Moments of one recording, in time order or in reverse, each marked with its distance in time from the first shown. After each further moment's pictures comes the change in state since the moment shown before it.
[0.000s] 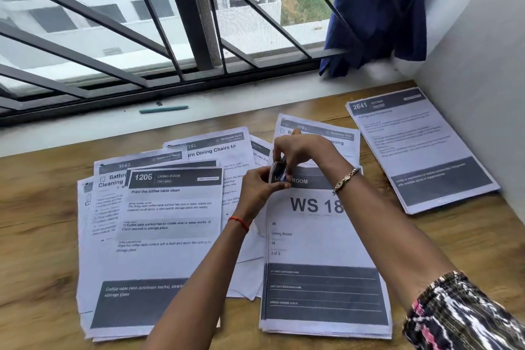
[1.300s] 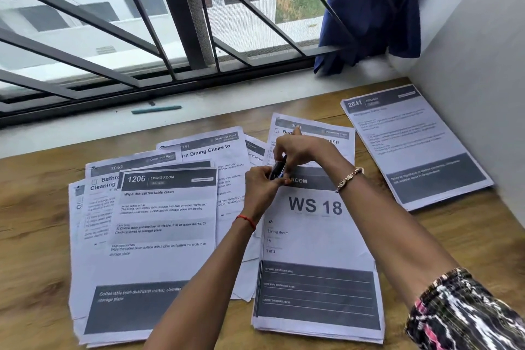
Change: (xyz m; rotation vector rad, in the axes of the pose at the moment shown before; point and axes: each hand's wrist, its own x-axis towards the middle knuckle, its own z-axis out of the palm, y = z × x) left_hand 0.014 -0.007 0.019 0.179 0.139 0.032; right_hand 0.007 0.023 0.016 0.083 0.094 0.001
